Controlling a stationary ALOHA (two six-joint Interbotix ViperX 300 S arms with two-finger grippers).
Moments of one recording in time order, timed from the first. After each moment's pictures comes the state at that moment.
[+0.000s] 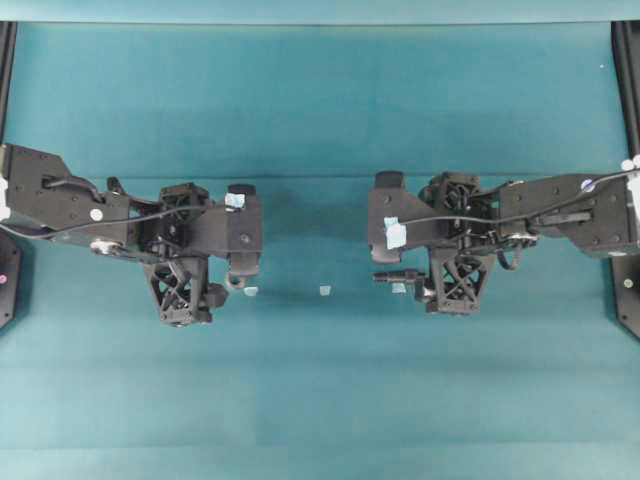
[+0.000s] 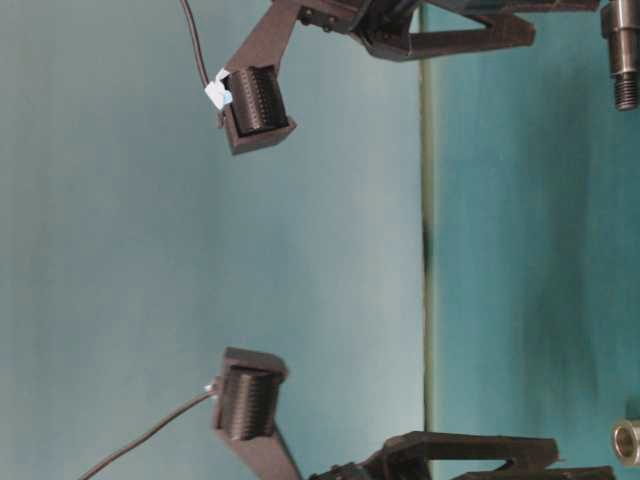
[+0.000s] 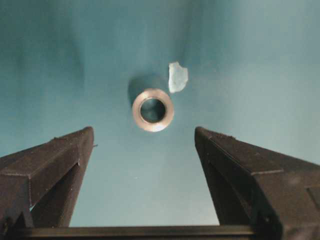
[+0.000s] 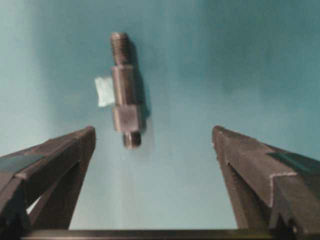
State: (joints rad) left arm 0.04 -0.02 0.73 0.02 0.43 -0.03; right arm -0.06 -0.02 0.70 -0.03 0.55 0.01
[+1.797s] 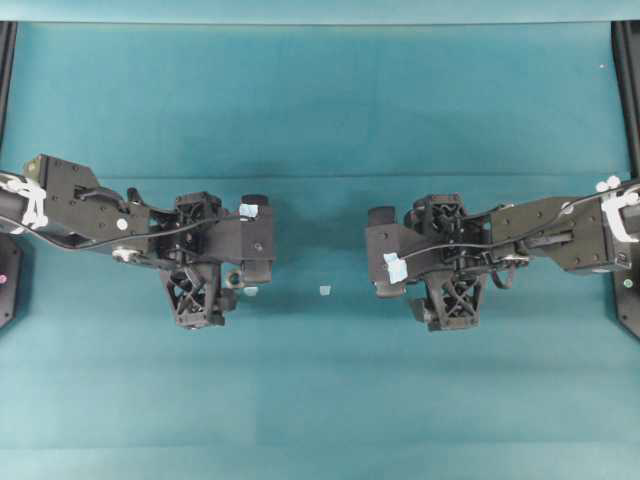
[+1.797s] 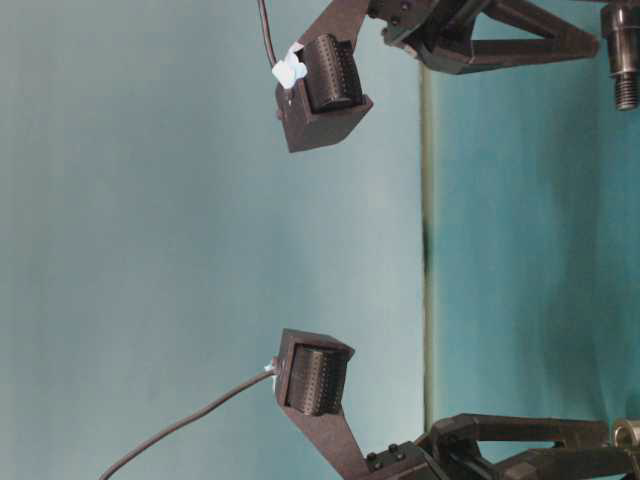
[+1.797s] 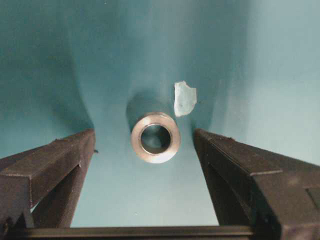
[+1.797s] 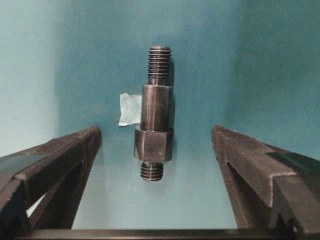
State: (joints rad) left arm 0.03 0.09 0.73 0.02 0.32 -0.02; right arm -0.03 0.06 0.75 -0.03 0.39 -0.09
